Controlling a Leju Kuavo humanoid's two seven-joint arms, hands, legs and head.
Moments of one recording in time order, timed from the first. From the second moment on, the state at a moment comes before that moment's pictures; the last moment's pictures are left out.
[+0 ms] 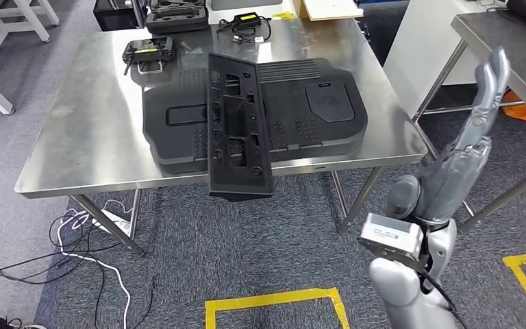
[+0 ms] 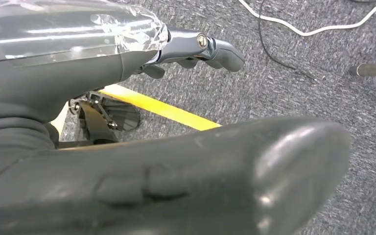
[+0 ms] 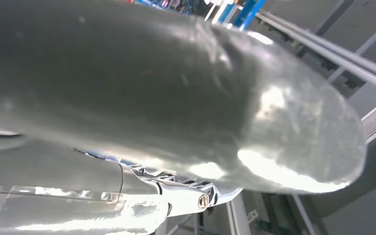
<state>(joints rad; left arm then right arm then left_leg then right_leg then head) -0.15 0.00 -0.97 -0.38 1.04 0.43 -0.57 -0.14 -0.05 0.05 -2.22 0.73 -0.70 -0.25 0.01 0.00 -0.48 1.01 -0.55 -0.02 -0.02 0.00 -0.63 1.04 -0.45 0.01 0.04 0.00</state>
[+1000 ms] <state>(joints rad) -0.15 0.00 -0.98 -0.38 1.06 0.44 -0.57 -0.11 -0.01 -0.02 -2.23 0.70 -0.70 -0.28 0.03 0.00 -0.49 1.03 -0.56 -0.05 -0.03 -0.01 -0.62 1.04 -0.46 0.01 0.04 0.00</state>
